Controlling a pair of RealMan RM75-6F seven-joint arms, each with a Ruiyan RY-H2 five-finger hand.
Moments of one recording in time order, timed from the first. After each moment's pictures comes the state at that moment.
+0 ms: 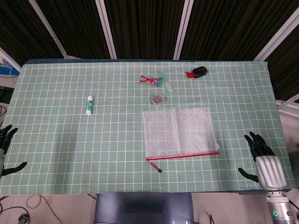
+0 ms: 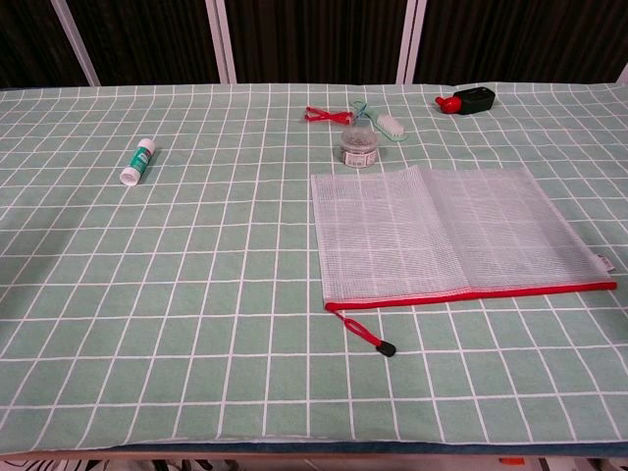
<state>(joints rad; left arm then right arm) -0.08 -1.06 -0.03 -1.59 1.50 1.47 -0.08 0.08 -1.18 0.04 -1.66 -1.57 1.54 -0.08</state>
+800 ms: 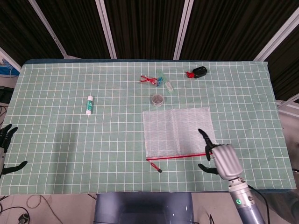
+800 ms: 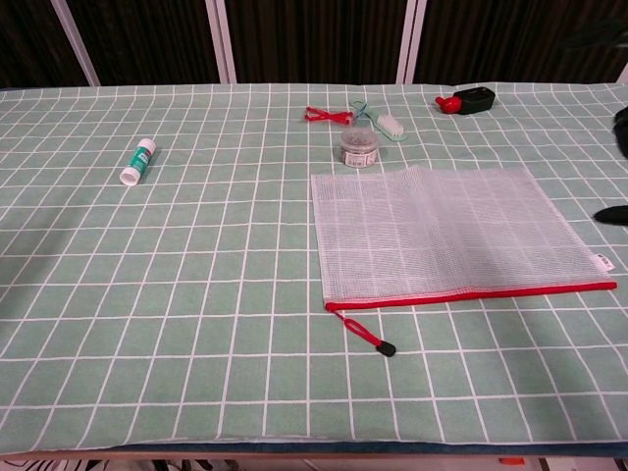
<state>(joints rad) -0.09 -1.07 -0.04 -1.58 1.48 1.45 -0.08 0.26 -1.27 0.11 -2.01 -1.50 1.30 -0.36</state>
